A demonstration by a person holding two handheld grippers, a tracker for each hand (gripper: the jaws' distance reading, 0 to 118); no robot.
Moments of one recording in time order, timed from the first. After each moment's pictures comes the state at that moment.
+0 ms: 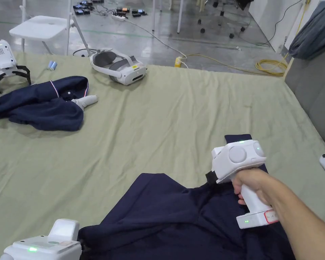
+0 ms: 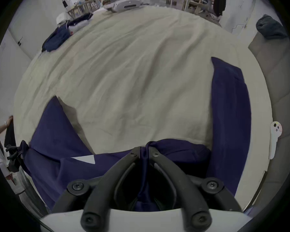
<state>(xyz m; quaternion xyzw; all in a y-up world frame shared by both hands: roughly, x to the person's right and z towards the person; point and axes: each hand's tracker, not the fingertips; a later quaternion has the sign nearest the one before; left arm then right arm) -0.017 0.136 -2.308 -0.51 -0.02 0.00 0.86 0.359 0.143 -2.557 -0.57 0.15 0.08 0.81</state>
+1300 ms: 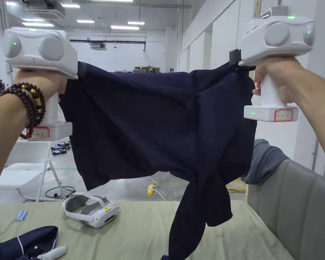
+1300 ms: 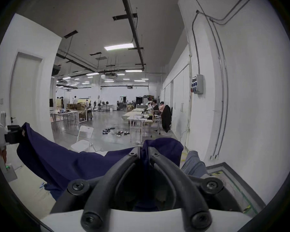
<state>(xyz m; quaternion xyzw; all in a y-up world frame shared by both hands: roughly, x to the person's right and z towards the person) 0.015 0.691 -2.574 -0.07 0.02 0.00 1.00 0.441 0.728 -2.572 -0.05 0.00 0.02 1.00</state>
